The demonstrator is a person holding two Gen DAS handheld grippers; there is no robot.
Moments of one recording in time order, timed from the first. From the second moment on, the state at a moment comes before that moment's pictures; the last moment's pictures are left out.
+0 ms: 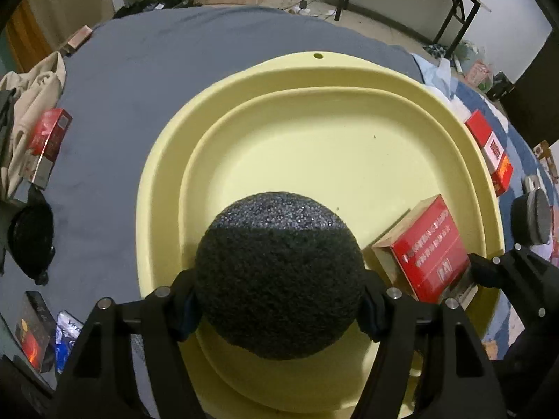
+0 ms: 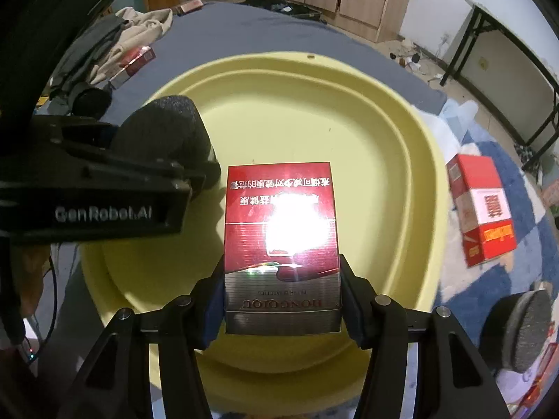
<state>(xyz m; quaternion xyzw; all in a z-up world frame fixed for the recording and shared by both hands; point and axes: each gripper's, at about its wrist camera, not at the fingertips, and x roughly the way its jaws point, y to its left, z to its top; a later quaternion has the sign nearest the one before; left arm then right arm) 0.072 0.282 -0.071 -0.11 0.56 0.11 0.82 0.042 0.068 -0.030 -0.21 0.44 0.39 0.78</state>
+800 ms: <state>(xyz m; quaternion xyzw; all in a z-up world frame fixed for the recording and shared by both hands) 0.063 0.071 0.050 -0.05 0.46 -0.04 0.88 0.010 -0.247 0.052 0.00 0.40 0.24 0.88</state>
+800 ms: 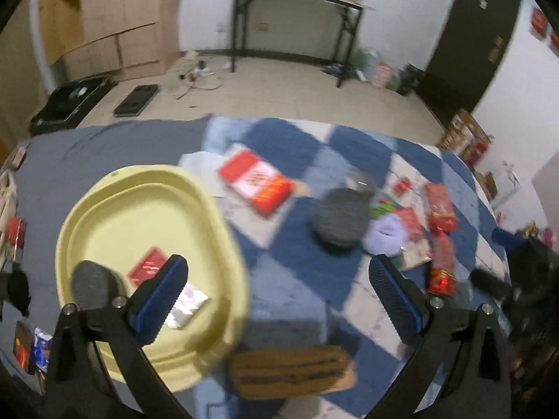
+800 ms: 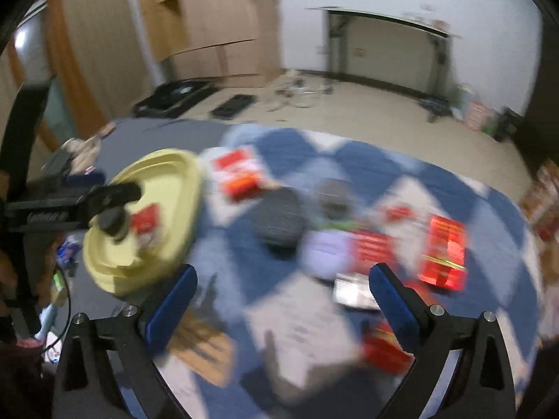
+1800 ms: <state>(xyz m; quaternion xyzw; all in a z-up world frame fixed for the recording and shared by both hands) 0.164 -0.008 -0.045 0.05 0.51 -0.08 0.86 0.092 -0.336 -0.061 0.15 0.55 0.18 0.80</state>
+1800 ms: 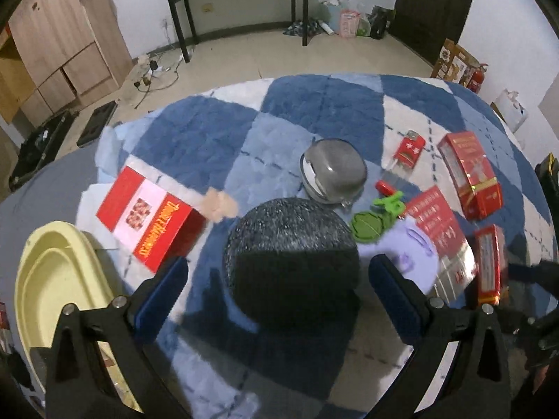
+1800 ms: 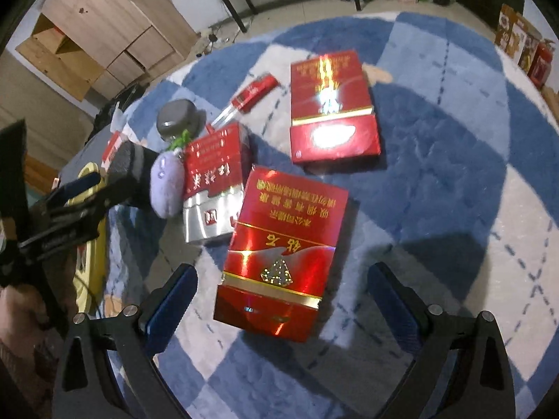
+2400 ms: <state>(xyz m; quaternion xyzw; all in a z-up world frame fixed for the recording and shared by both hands) 0.099 0.050 0.038 0.00 0.45 -0.06 0.89 0.068 -0.342 -0.028 0.11 0.49 0.19 0.84</state>
